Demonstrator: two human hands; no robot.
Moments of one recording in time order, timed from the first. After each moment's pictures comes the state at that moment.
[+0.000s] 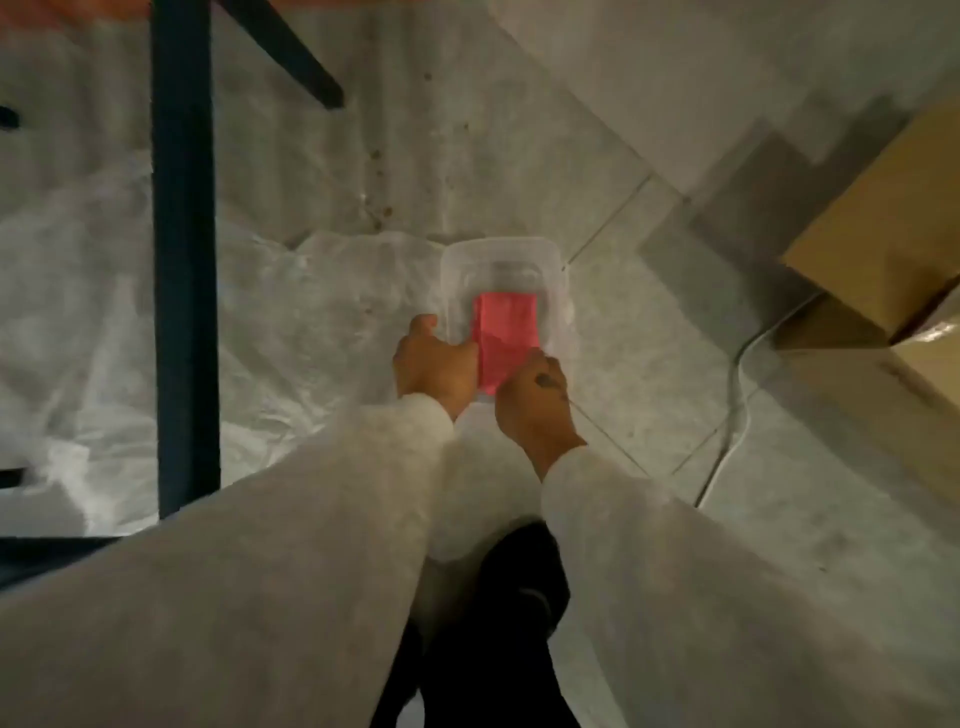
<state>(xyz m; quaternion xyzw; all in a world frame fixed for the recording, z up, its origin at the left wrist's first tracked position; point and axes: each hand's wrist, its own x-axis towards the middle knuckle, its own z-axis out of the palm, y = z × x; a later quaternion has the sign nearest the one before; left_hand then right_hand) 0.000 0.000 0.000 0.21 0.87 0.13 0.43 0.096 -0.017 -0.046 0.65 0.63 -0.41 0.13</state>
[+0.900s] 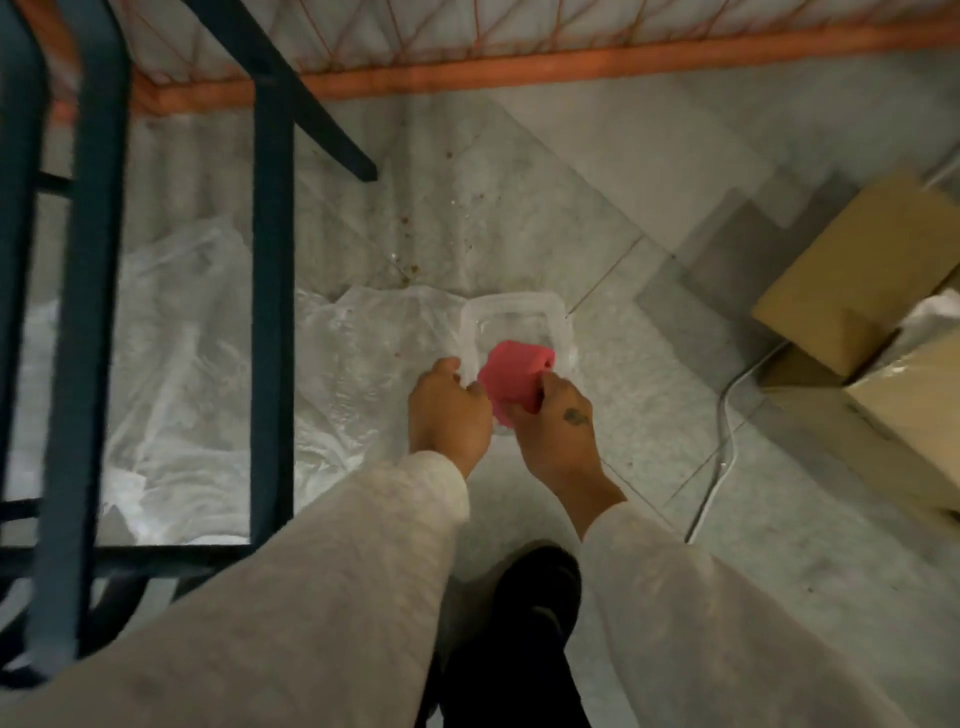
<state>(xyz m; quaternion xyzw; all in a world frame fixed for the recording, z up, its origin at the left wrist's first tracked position) -0.005 -0.009 0.061 0.28 0.85 0.12 0.42 0.101 -0.010 0.010 0.71 0.51 -0.49 -0.07</state>
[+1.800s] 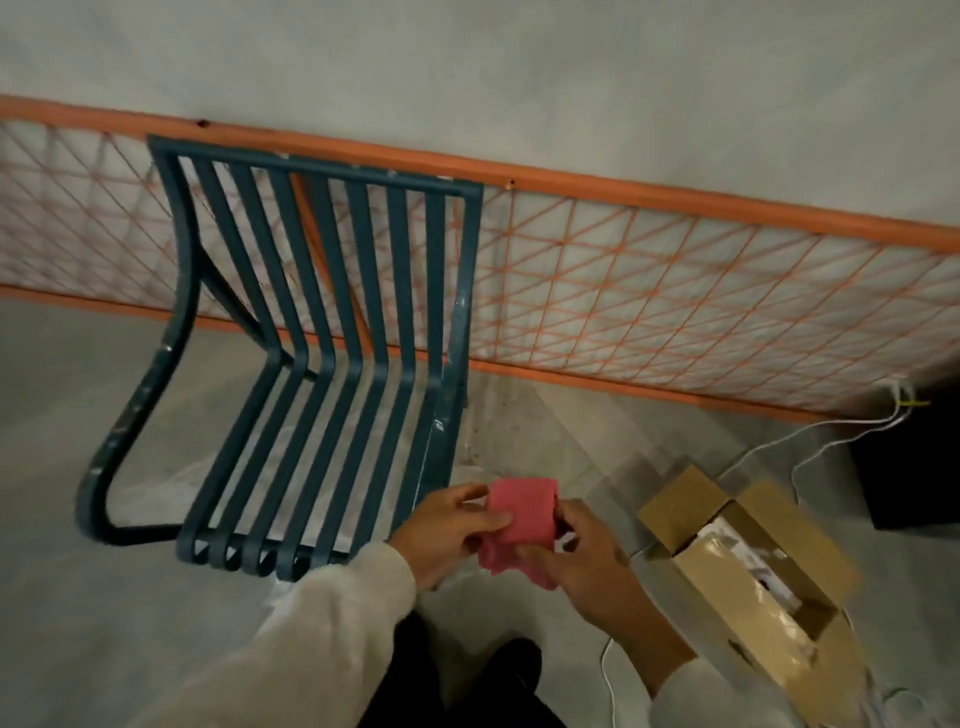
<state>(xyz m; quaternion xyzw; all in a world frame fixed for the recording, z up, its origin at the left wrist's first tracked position) -0.110 -0.097 0.576 0.17 0.59 0.35 0.71 0.078 -0.064 0.574 0.55 0.60 -0.57 -0.11</state>
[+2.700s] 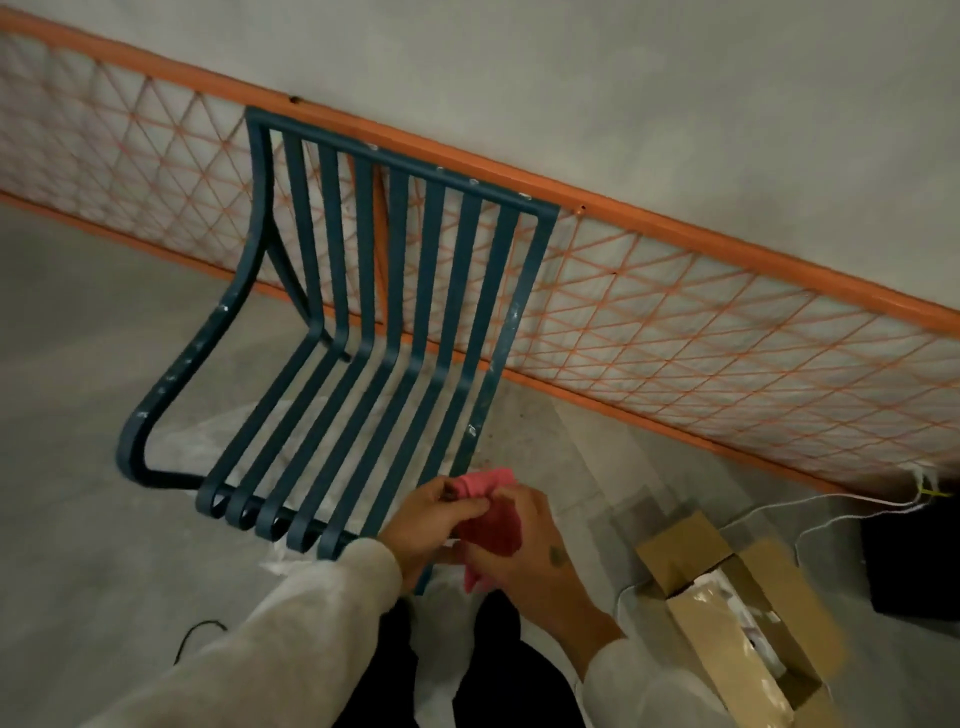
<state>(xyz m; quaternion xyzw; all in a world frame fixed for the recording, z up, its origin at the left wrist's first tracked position) -0.152 -0.114 0.584 0.09 0.63 0.40 0.65 -0.005 -0.069 0.563 0.47 0.68 -0.55 -0.09</state>
